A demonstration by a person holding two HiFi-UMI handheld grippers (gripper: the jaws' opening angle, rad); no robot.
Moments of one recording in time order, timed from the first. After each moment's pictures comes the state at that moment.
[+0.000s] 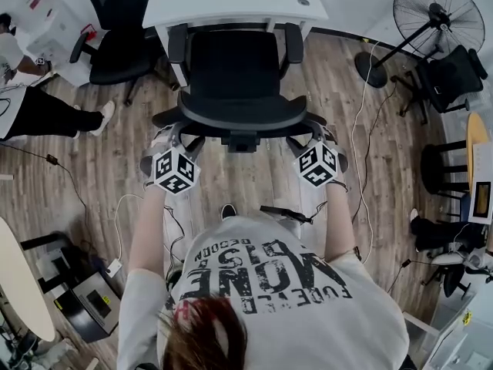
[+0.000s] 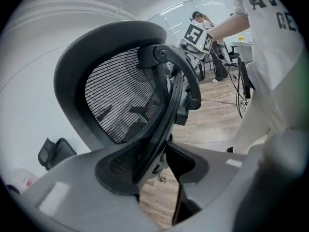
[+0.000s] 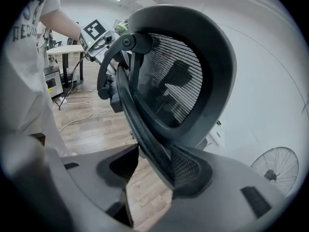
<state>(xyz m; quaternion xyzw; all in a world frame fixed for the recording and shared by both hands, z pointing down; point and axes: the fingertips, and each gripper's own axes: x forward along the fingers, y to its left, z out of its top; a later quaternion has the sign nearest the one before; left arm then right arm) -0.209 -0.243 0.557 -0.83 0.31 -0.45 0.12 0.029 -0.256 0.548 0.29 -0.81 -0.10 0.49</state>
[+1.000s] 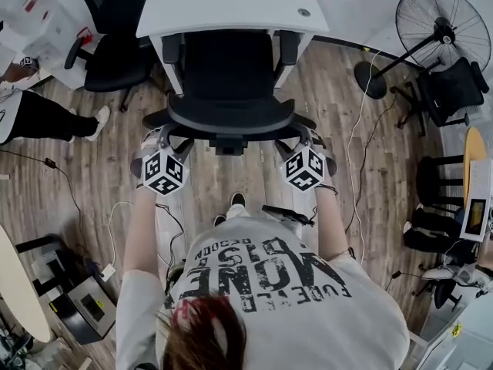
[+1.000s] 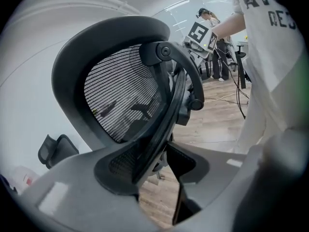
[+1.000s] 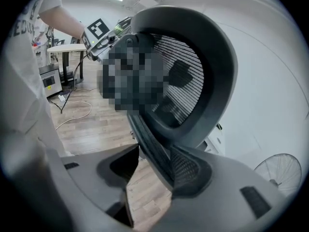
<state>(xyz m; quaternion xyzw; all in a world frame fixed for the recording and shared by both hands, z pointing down) -0.218 -0.313 0.561 -0.82 0.33 -0.46 0.11 0.020 -0.328 0.552 0.28 -0.82 -0.12 0.49</state>
